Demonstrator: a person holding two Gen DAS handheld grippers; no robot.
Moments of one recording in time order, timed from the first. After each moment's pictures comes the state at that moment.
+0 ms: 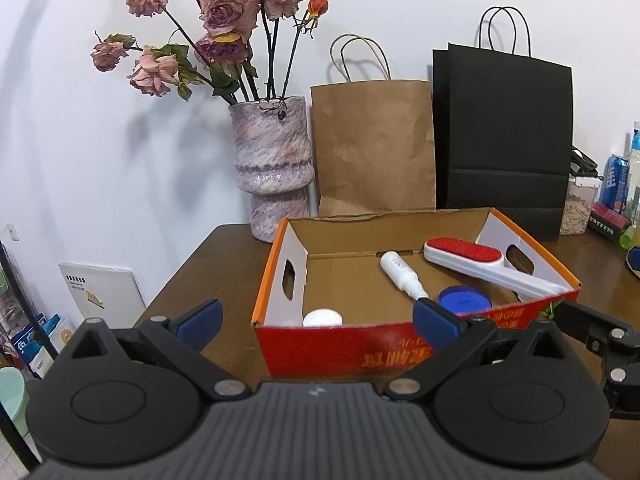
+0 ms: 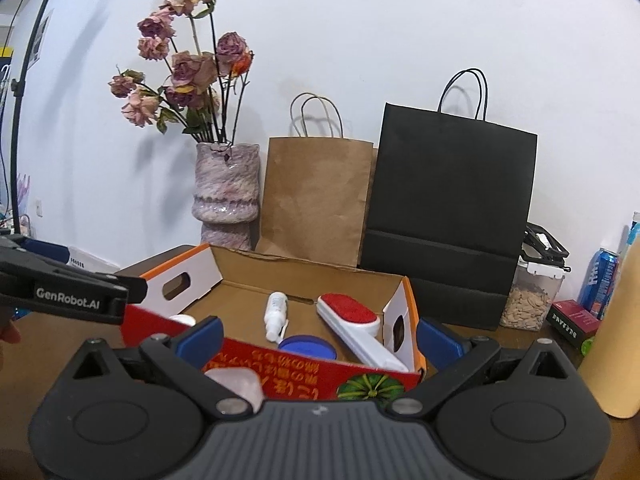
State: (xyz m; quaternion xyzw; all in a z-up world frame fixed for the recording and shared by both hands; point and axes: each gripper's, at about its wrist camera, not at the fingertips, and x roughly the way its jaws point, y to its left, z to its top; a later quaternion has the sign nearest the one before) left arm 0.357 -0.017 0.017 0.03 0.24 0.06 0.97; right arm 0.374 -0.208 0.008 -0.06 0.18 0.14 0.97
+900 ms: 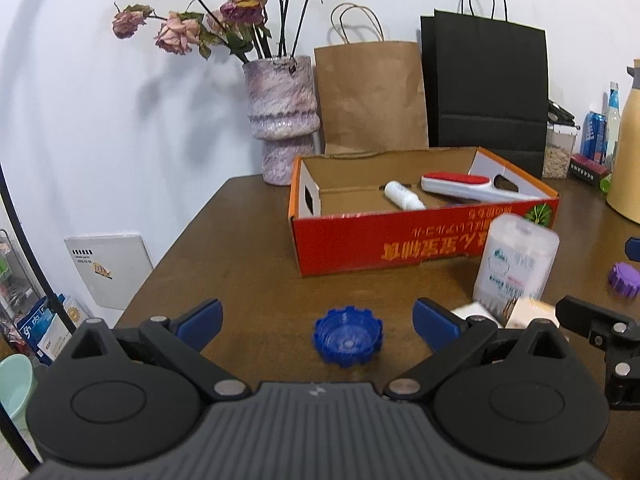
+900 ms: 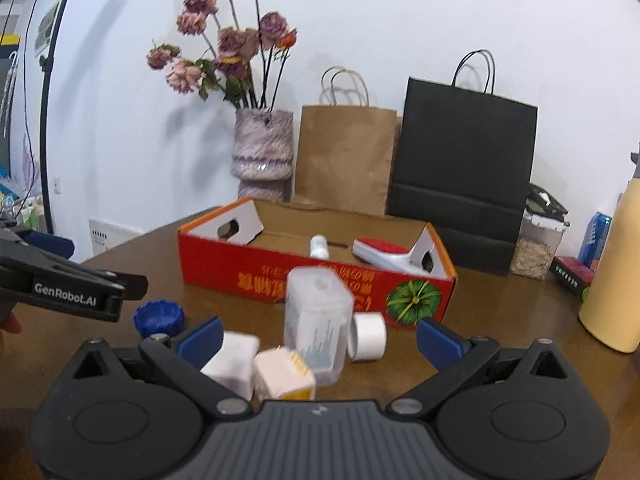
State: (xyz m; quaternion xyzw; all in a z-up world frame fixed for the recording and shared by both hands) left arm 0.276 0.013 -0.018 0.04 0.28 0.04 0.96; right arm 0.285 -0.183 -0.021 -0.06 0.22 0.15 0.96
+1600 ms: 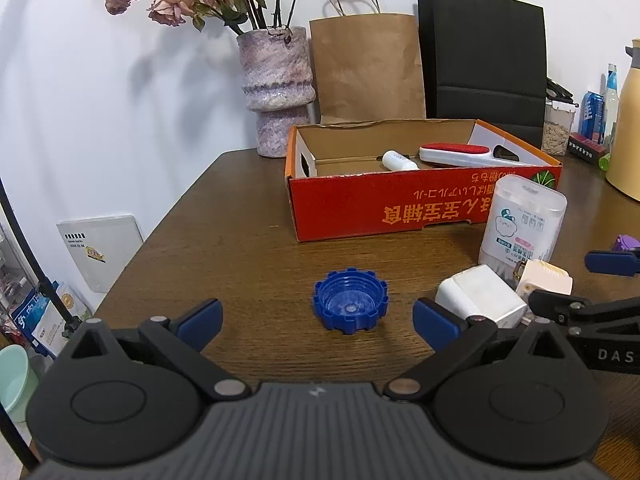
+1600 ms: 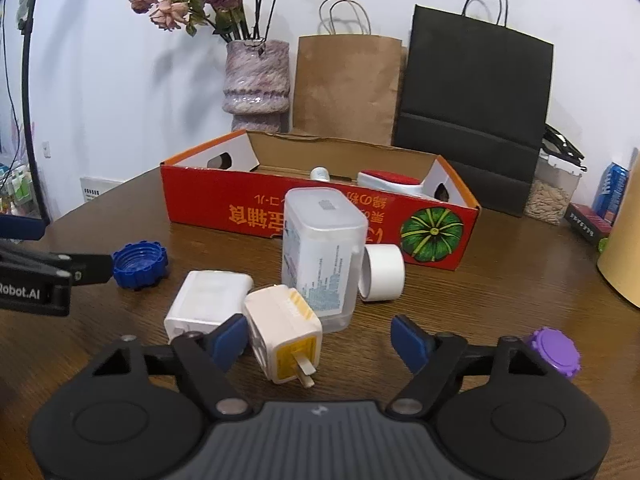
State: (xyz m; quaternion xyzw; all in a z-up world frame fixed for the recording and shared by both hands) left arm 0.278 0.017 -0.039 0.04 0.30 0.03 0.95; right arm 0.318 -0.176 -0.058 -0.07 0.30 0.14 0.94
